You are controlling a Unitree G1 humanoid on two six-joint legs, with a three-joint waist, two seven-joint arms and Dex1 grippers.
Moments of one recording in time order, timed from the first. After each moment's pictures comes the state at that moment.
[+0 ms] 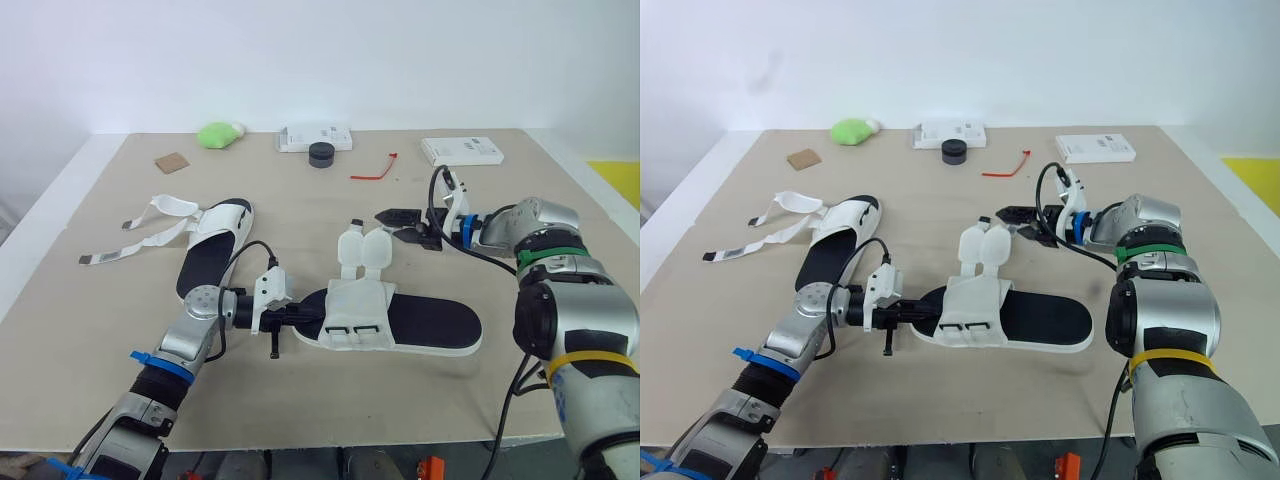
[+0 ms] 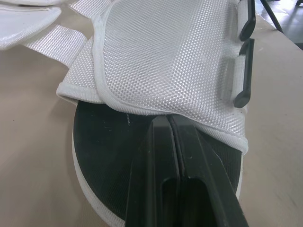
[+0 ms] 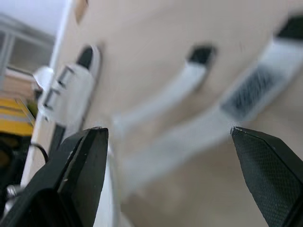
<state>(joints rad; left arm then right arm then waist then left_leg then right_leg) -0.45 0.35 -0.27 0.30 -0.24 0.02 -1.22 -1.26 -0.55 -0.15 1.24 0.40 0.97 0.85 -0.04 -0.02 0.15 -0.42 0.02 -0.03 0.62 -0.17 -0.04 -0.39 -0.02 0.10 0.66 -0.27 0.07</state>
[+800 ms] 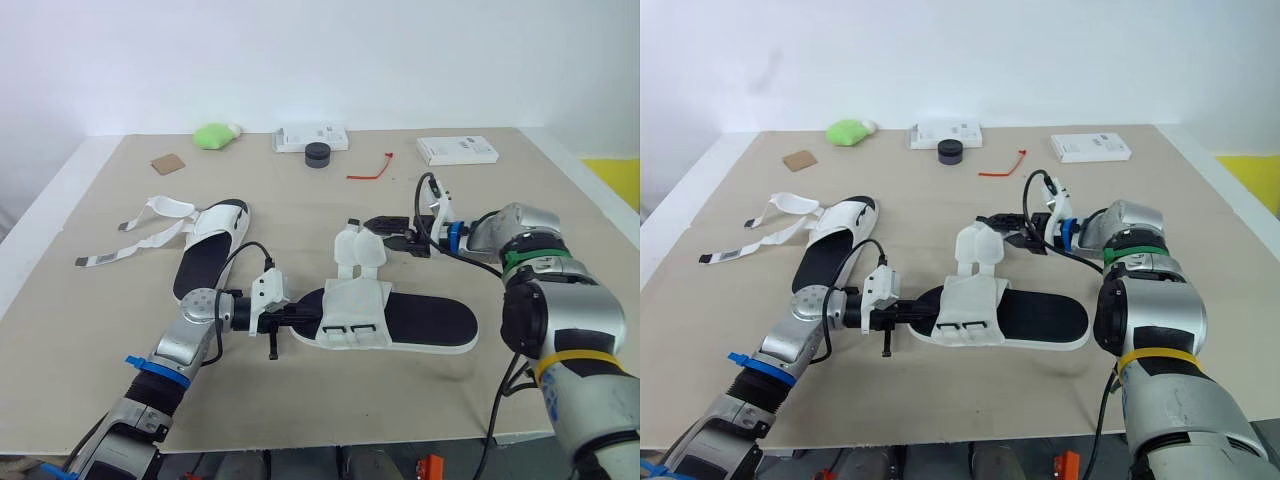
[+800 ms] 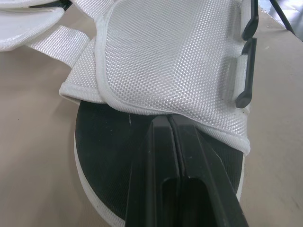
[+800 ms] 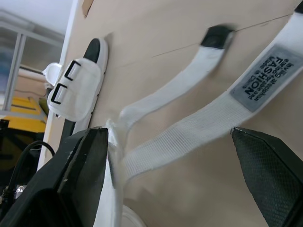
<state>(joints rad) -0.43 0.37 -0.27 0.26 -0.24 0.02 -1.19 -1.25 -0.49 -0.20 1.27 0.32 0.99 0.89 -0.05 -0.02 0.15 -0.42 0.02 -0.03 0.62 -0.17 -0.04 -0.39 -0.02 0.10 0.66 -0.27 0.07</state>
